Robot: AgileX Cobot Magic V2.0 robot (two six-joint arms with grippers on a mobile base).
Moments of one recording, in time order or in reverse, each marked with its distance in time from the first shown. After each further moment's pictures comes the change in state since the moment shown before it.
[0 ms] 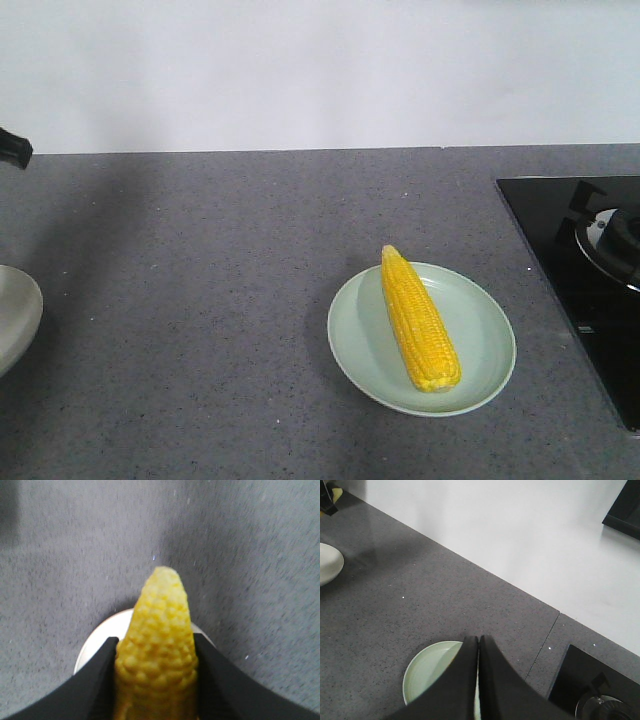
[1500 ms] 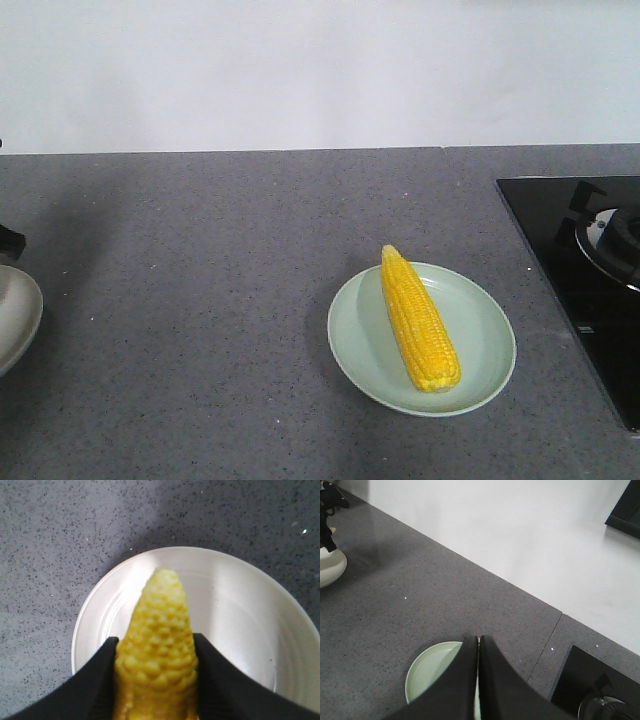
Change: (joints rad) left arm 0.095 0.098 0.256 0.108 -0.133 -0.055; right arm 0.000 0.000 0.000 0.008 0.000 0.000
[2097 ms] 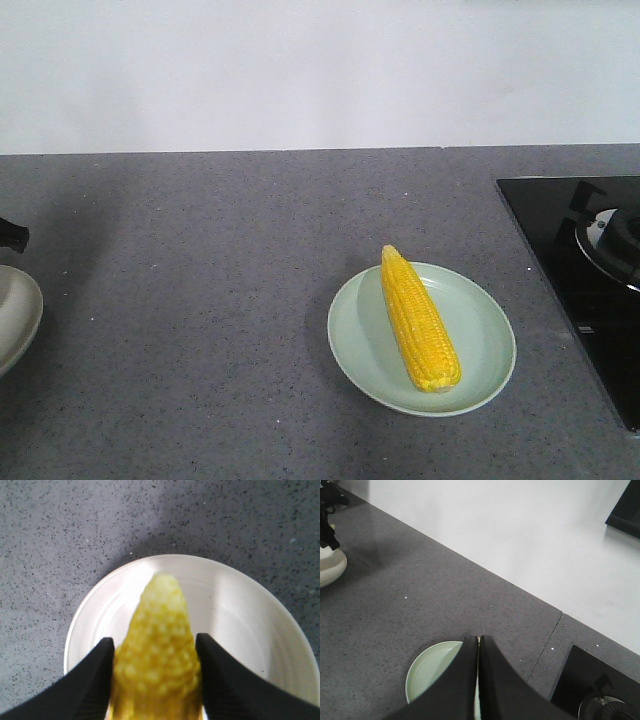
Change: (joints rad) left arm 0.000 0.000 0.000 -0.003 -0.013 -0.072; right arm 0.000 0.000 0.000 0.000 0.002 0.000
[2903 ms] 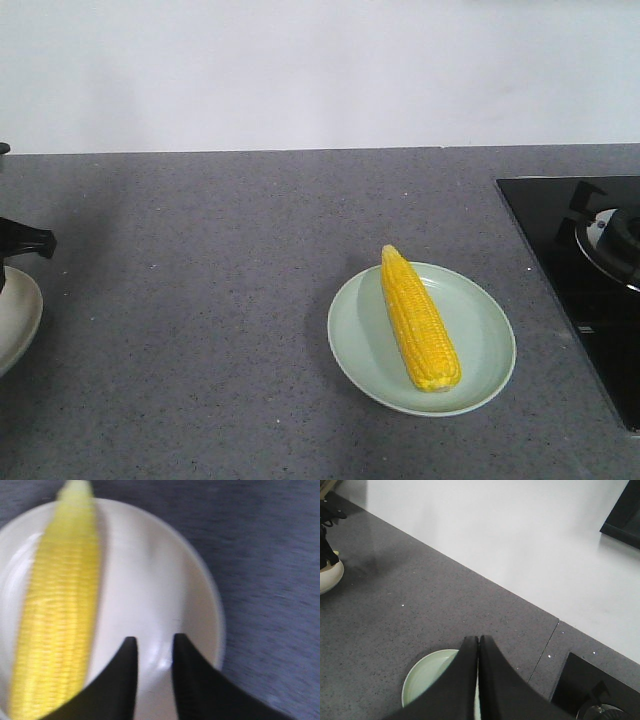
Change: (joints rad) left arm 0.000 -0.032 0.000 -0.301 0.103 0.074; right arm 0.000 0.000 0.000 0.000 -0.031 0.000
